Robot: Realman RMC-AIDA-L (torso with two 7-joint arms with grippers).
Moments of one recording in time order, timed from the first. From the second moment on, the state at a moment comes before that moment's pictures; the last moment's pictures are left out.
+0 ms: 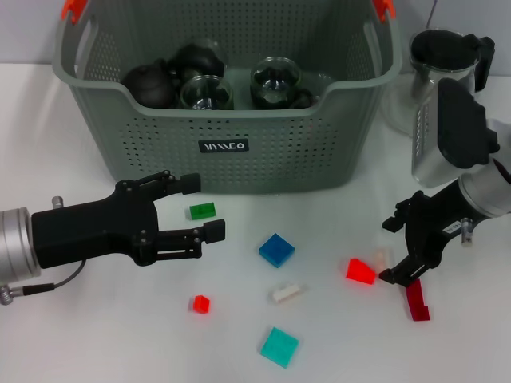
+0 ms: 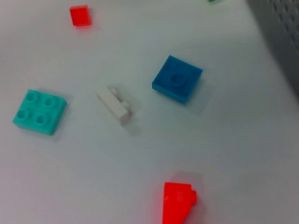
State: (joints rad) left arm -0.40 -2.16 0.56 0.77 1.97 1.77 -1.34; right arm 0.84 2.10 -1.06 -0.76 -2.68 -1.41 1.71
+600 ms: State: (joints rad) left arm -0.41 -2.16 0.56 0.77 1.97 1.77 -1.34; right arm 0.85 2.10 -1.11 -0.71 -2.68 -1.36 1.72
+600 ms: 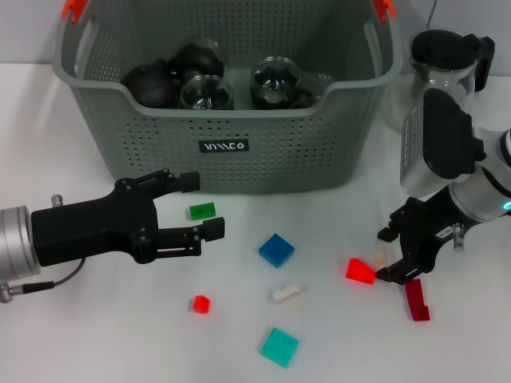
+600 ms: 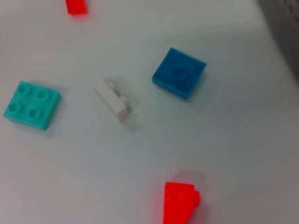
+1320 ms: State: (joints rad) left arm -0.40 -2.16 0.56 0.77 1.97 1.76 -1.34; right arm 0.79 2.10 -1.07 -1.08 -2.61 -1.68 1.79
